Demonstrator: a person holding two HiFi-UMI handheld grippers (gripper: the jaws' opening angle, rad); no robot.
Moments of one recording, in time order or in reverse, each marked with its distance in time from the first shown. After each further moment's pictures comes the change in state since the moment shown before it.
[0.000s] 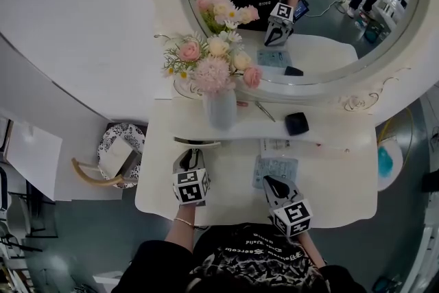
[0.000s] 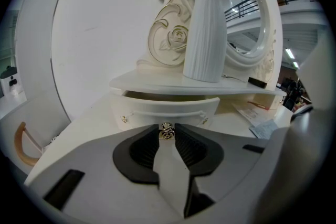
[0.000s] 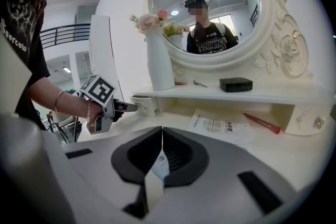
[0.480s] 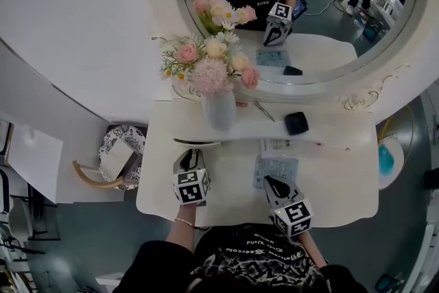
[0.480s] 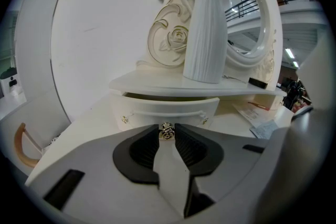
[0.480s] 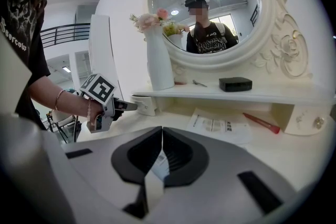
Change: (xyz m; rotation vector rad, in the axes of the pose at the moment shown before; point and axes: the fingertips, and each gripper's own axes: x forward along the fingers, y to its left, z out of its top) left arm 0.001 0.000 0.002 0.003 -0.002 0.000; right arm 0.000 -0.001 -0.001 0.001 0.005 -0.002
